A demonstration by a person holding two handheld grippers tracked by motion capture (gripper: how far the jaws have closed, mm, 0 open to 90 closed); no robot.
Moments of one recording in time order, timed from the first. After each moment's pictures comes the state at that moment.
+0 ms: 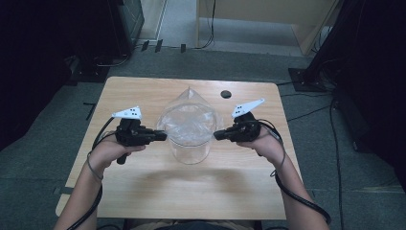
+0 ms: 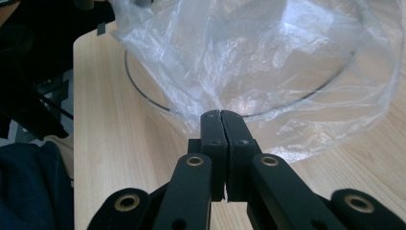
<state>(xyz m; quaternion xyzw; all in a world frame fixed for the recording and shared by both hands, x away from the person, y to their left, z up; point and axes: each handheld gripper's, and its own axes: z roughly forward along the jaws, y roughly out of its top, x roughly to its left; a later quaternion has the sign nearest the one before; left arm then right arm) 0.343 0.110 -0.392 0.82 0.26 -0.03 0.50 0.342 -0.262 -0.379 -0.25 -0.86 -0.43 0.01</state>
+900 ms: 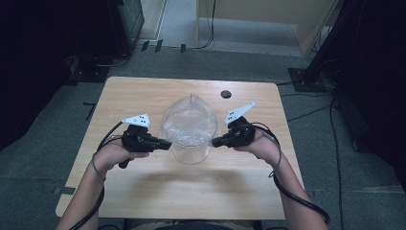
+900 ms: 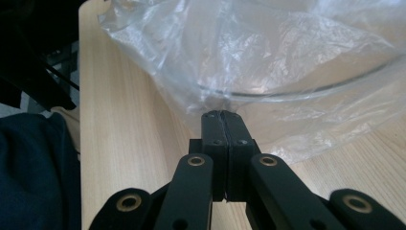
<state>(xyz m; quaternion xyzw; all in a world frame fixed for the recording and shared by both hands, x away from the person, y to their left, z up) 0.340 0.098 -0.413 0.85 0.24 -0.06 0.46 0.340 -0.249 -0.393 -0.23 -0.89 -0.39 0.04</state>
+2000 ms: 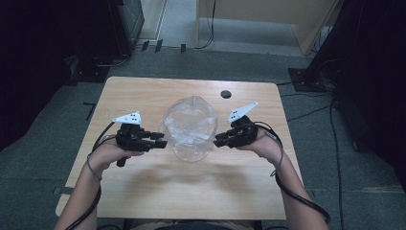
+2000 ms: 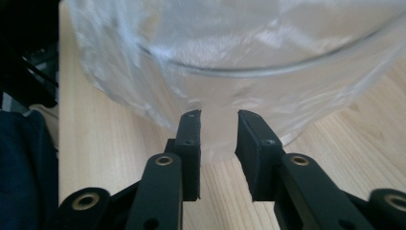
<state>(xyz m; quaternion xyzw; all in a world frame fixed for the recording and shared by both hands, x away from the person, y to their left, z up) 0.347 0.121 -0.415 0.82 0.25 -0.05 0.51 0.346 -0.260 -0.396 -0.24 -0.89 -0.39 0.02</state>
